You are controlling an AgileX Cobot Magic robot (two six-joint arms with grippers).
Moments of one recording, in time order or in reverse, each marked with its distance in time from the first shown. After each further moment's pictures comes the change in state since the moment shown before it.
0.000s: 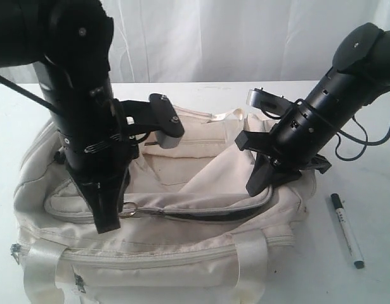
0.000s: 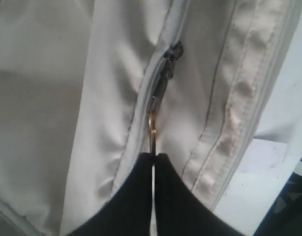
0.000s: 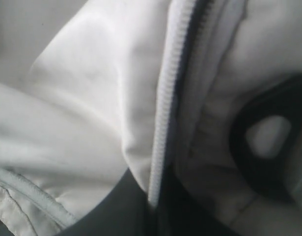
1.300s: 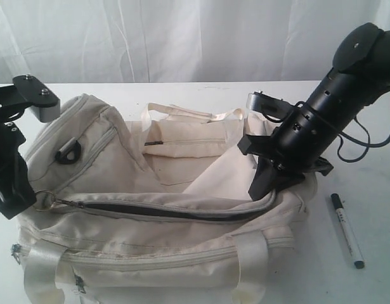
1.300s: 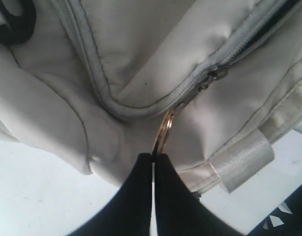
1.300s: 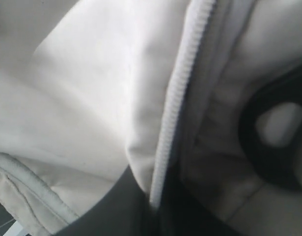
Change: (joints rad) left arm 0.370 -0.296 0.308 -0.097 -0.139 -0.001; right arm 0.000 0.000 0.000 -0.013 0.057 -0.023
